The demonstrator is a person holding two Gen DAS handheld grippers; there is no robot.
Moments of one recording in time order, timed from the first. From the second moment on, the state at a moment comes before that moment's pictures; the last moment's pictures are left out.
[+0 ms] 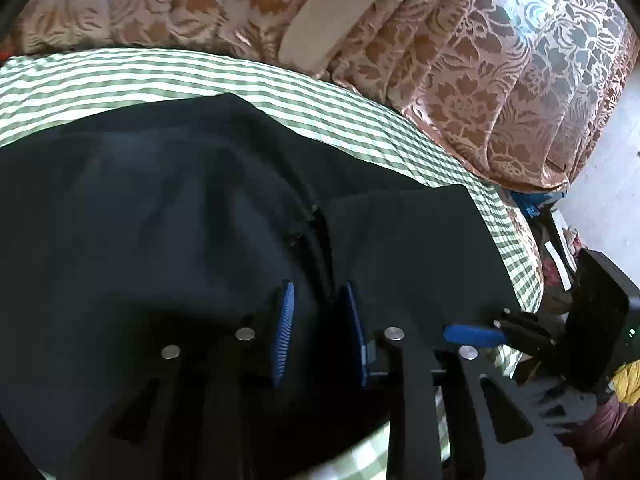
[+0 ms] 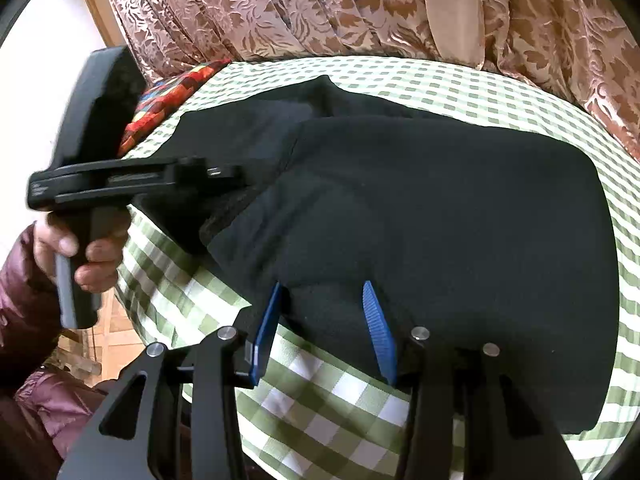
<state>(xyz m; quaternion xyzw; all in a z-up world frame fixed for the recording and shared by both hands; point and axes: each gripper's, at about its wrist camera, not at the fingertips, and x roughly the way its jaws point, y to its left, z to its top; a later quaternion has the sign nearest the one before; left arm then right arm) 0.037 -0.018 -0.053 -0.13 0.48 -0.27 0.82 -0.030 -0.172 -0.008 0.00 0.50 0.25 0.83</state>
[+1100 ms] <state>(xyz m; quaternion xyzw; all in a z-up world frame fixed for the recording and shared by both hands) -0.043 0.245 -0.071 -0.49 0.41 0.08 0.77 -0.028 -0.175 -0.006 0.03 0.50 0.23 0.83</state>
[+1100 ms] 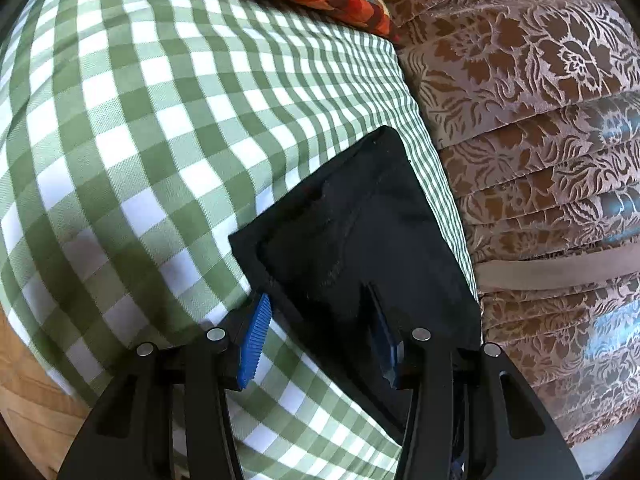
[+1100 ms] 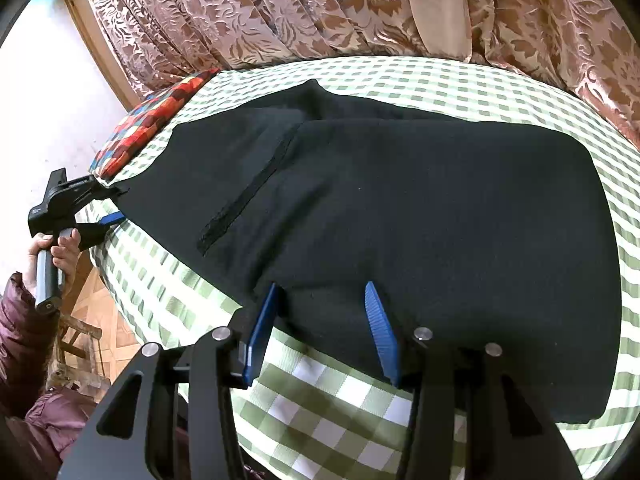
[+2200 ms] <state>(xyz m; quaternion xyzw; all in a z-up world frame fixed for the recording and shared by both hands) -0.028 -0.052 0.019 0.03 0.34 -0.25 0.91 0.085 -0.147 0.021 0.27 0.51 0.33 0.75</state>
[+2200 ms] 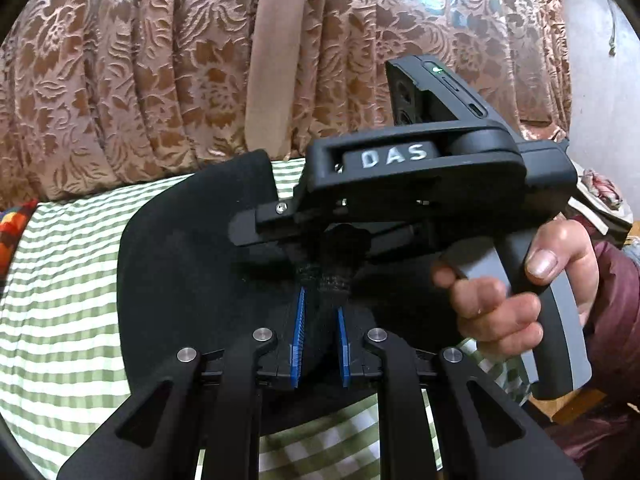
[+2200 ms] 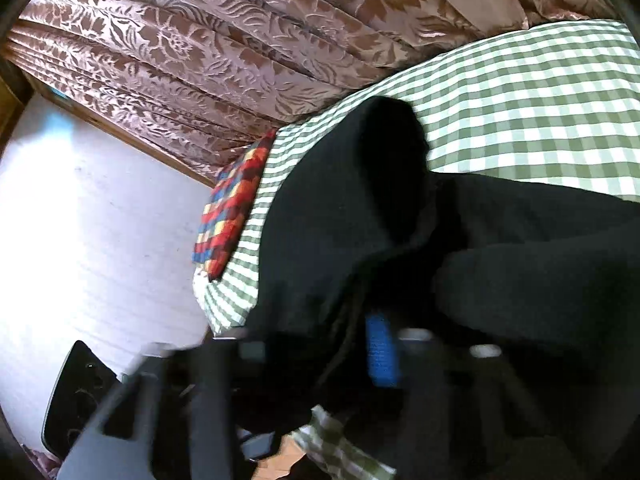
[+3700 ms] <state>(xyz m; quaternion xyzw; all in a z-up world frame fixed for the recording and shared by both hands) -0.026 -0.037 -0.014 -0.04 0.45 -0.39 0.80 -0.010 -0.360 0.002 0.25 0.48 0.12 0.84</state>
